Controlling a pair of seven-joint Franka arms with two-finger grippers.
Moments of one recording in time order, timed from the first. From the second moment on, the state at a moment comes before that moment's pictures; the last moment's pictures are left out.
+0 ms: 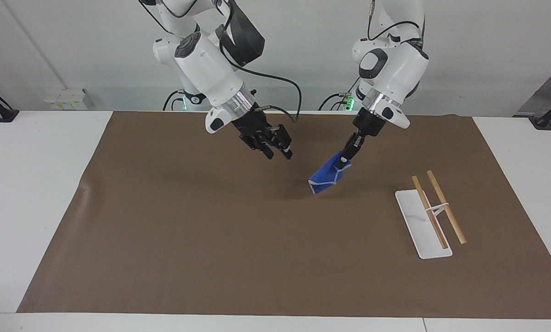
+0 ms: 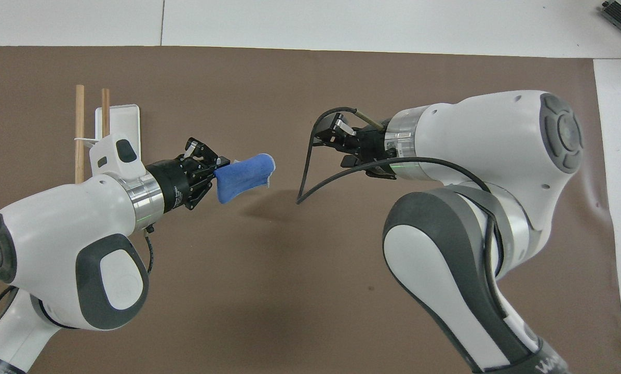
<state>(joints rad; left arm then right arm) -0.12 -0.12 -0.30 -2.22 -0.70 2.66 -0.94 0.21 0.12 0.20 -1.72 0.42 2.17 0.68</state>
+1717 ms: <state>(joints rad) 0.40 0.02 -0.29 -2.14 -0.70 2.73 -0.37 -0.02 0.00 0.20 -1.72 0.01 1.78 0.35</state>
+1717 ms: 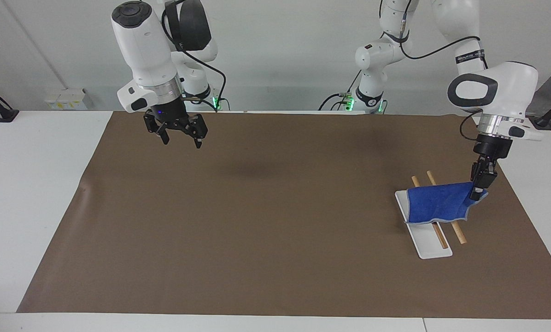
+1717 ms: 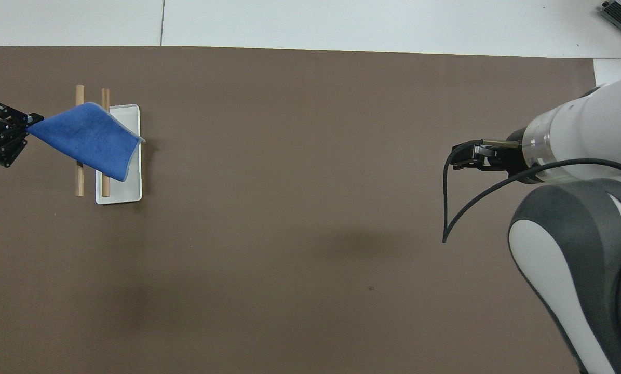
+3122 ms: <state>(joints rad) 0.42 0.02 -0.30 -2.34 -0.70 2.81 -0.37 -0.08 0.00 0.18 -1.72 0.01 1.78 0.28</state>
